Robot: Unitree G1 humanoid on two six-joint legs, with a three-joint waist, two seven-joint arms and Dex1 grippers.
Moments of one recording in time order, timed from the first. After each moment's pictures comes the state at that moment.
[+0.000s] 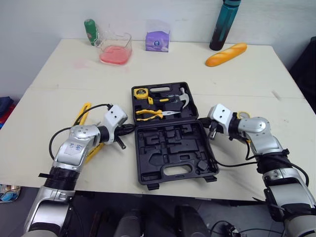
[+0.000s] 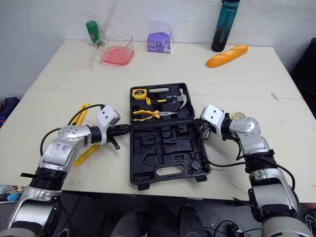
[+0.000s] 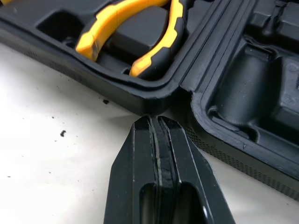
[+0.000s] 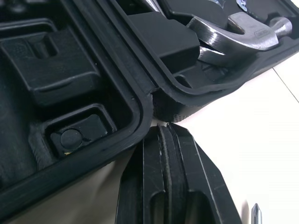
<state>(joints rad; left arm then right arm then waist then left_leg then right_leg) -0.53 0.56 -0.09 0.09 -0.17 0.56 -0.73 -0.74 -0.58 0.12 0.68 -0.03 -0.20 0.99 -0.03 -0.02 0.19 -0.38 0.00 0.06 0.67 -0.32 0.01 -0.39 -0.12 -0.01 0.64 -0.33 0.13</state>
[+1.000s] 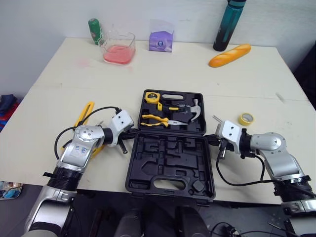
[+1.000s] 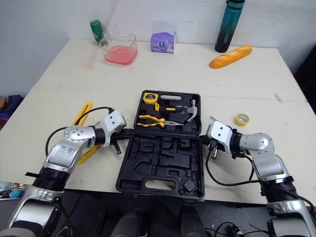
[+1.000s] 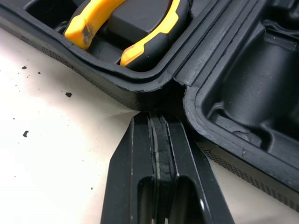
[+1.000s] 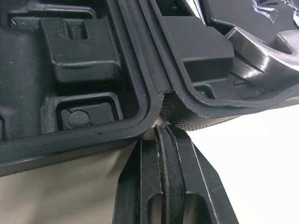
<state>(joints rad) -0.52 0.58 -0.16 0.06 -0.07 0.45 -0.83 -0.40 -0.70 0.06 0.15 0.05 0.07 1.07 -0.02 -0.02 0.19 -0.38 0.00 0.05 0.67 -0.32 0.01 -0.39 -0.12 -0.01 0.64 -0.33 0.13</state>
